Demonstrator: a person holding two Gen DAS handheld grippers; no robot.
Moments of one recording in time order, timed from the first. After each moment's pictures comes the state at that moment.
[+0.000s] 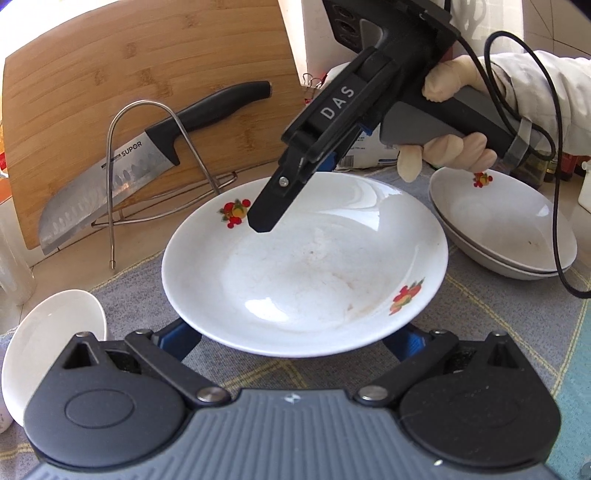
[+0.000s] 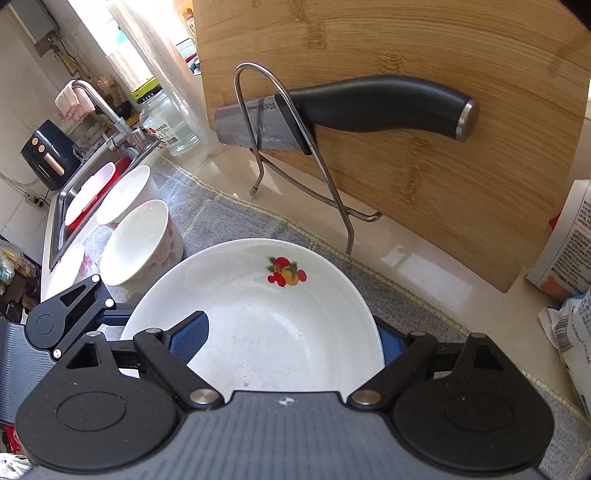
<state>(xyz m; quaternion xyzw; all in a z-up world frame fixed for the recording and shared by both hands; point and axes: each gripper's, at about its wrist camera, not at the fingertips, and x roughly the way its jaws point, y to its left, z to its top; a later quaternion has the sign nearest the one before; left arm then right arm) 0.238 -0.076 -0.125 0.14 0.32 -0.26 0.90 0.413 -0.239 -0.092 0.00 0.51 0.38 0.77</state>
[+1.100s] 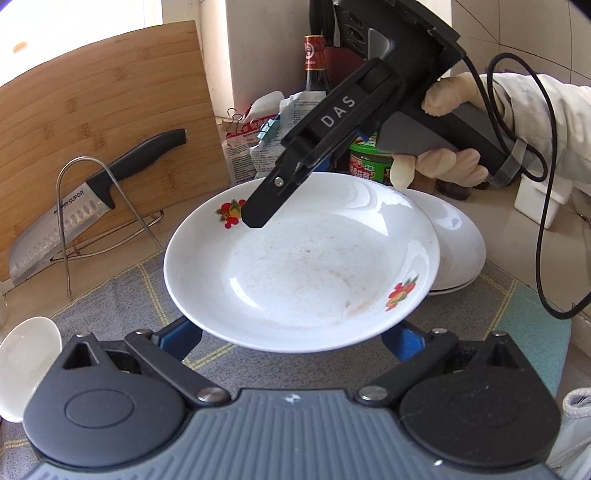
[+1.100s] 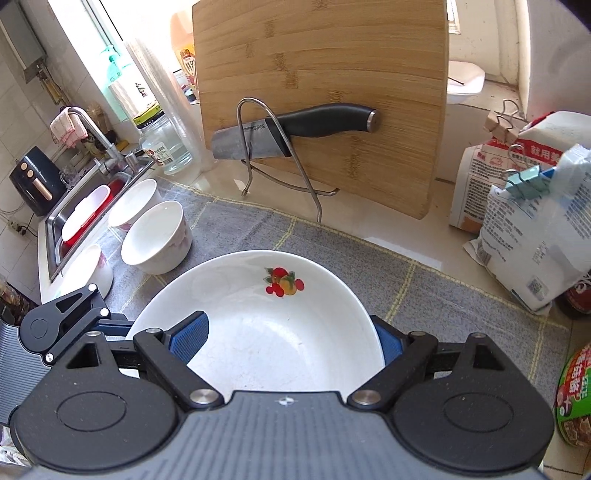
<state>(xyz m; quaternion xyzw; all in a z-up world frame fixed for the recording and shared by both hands) 0.190 -0.115 -0.093 0.14 0.30 -0.32 0.88 0.335 -0.298 -0.049 0.02 0.48 0.32 0.82</state>
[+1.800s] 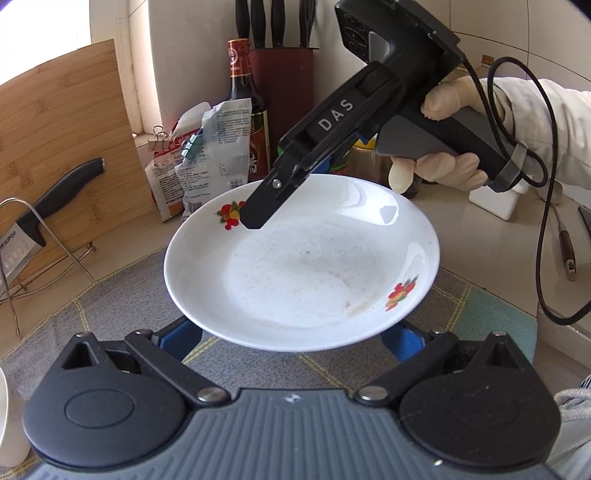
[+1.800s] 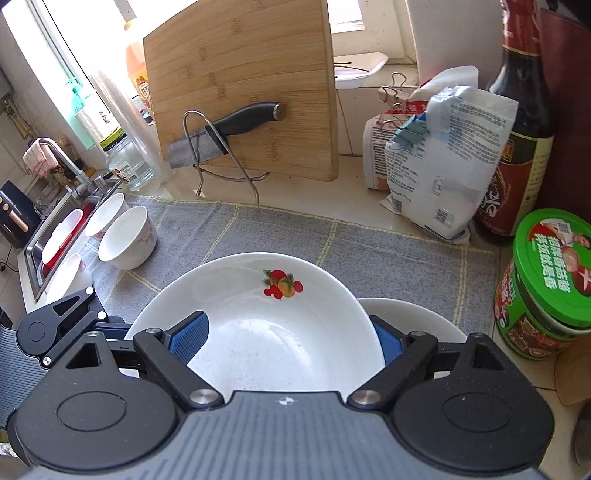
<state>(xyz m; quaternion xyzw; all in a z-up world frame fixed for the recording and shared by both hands) 0.180 -0.167 -0.093 0.16 0.30 -0.39 0.86 0.292 -0.367 -0.048 0.06 0.48 0.25 0.84</state>
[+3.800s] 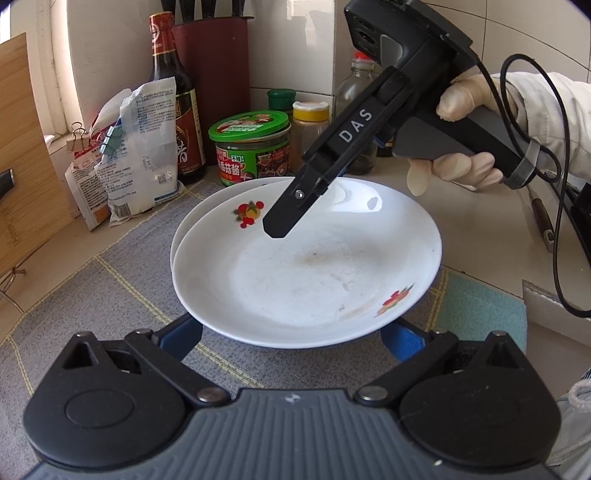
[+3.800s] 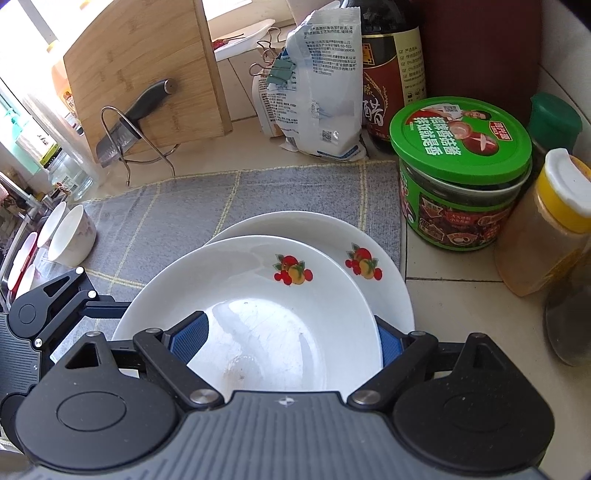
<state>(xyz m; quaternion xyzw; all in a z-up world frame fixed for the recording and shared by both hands) 0.206 -0.203 -0.115 0.20 0.31 -0.46 0.81 0.261 -0.429 -0.081 0.11 0.51 0.15 0.84</state>
